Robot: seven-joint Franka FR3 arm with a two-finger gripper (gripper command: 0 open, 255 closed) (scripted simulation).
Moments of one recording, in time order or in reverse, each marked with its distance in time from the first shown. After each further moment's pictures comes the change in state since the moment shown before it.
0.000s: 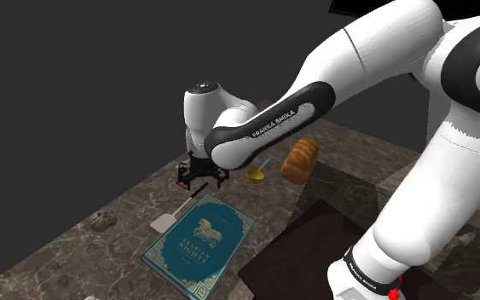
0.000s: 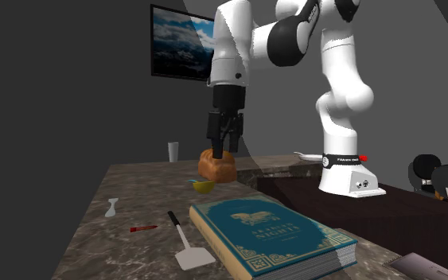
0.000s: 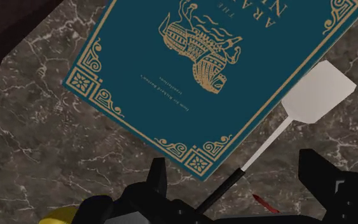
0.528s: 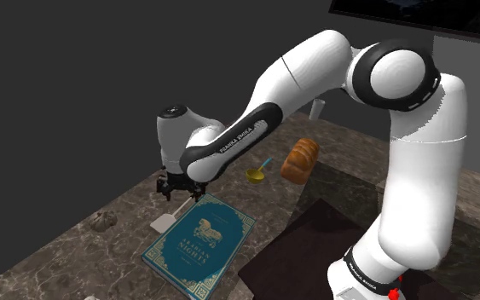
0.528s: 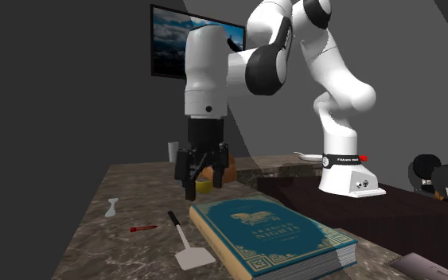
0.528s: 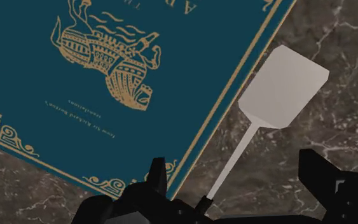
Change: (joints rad) arm 0.123 0.358 -0.091 0.244 -0.201 0.032 0.304
